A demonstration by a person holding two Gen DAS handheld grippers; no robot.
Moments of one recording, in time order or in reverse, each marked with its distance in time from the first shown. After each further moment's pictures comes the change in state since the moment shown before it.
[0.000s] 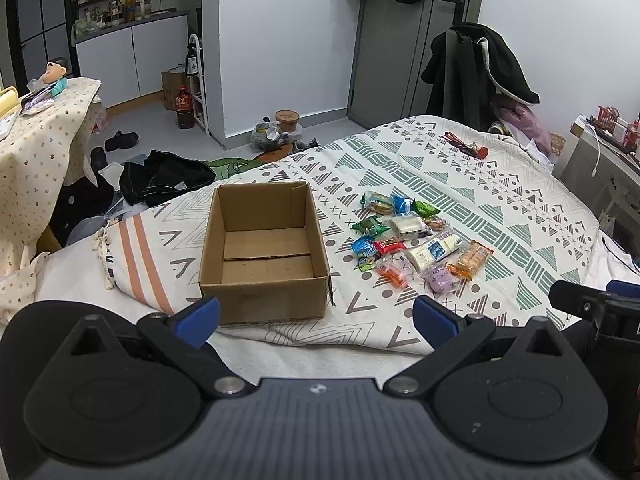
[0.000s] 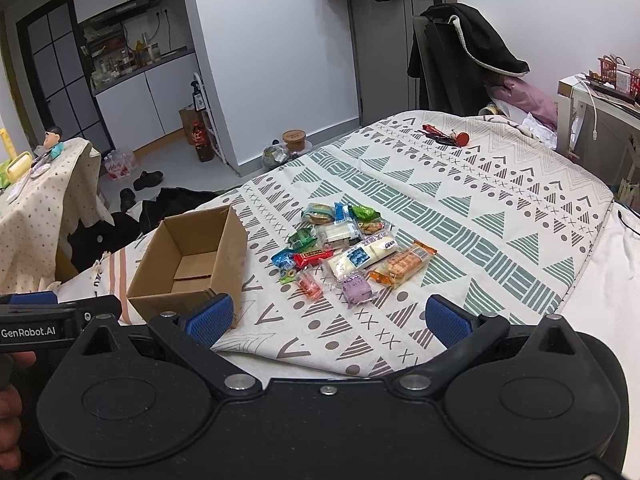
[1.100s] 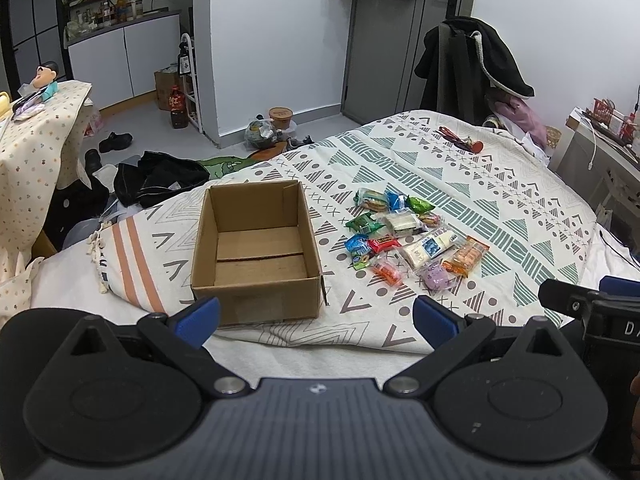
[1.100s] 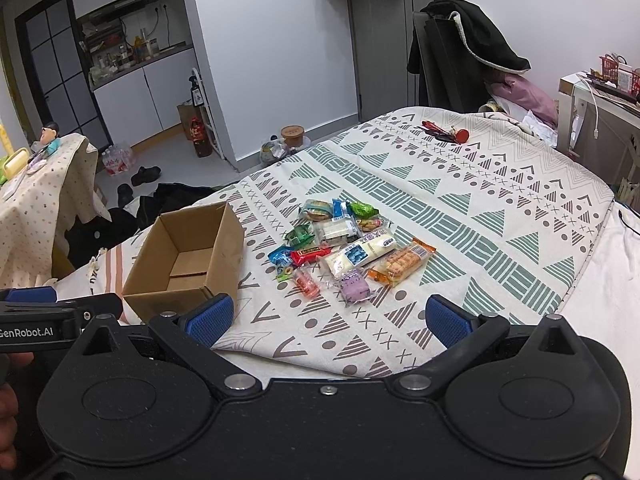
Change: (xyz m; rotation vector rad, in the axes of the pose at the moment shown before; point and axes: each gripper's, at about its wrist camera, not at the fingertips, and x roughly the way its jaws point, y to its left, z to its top) left arm 0.006 -0.007 0.001 0.021 0.010 -0.004; right arm 0.005 -0.003 0.000 -0.003 0.009 -0.003
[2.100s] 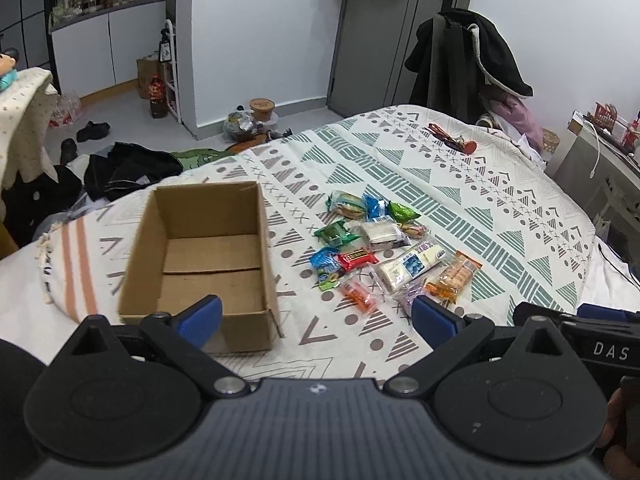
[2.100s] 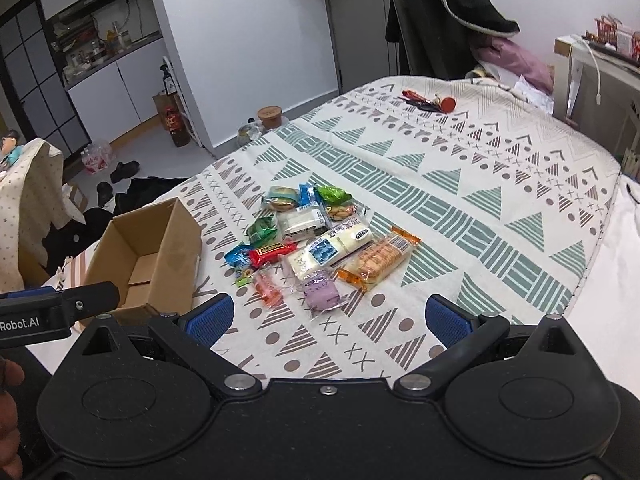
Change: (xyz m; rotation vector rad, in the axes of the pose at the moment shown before) left arm 0.076 -0.034 0.030 -0.025 0.029 -0.050; right arm 0.074 -0.042 0.014 0.057 0.083 -0.025
